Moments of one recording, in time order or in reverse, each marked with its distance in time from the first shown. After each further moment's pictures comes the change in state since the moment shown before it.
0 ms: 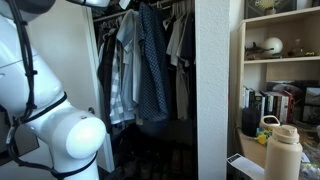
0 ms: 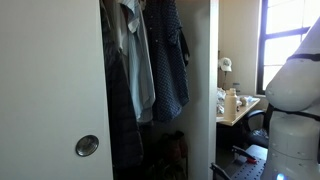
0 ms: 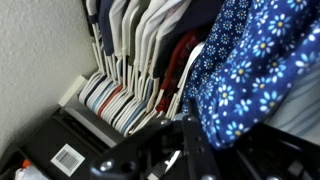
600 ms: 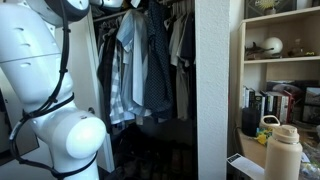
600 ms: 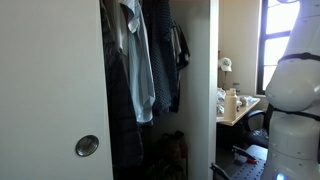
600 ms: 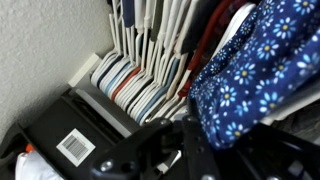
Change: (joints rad) arm 0.001 0.222 -0.007 0.258 -0.115 0.009 -0.006
